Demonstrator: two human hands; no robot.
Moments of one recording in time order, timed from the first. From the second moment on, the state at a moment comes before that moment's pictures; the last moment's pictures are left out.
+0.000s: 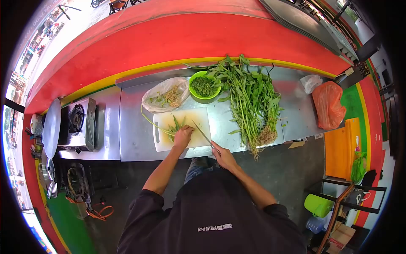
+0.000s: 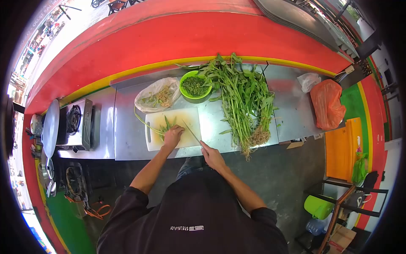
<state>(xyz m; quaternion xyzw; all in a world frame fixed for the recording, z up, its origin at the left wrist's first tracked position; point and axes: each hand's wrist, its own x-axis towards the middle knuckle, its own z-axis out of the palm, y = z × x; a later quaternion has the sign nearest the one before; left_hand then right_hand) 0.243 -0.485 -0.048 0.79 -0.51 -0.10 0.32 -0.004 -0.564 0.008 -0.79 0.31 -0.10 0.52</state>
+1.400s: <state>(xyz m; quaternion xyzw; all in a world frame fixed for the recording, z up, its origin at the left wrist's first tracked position) 0.252 -0.485 -0.063 0.73 -0.56 -0.13 0.38 0.007 -0.483 0.017 -0.75 0.44 -0.12 0.48</state>
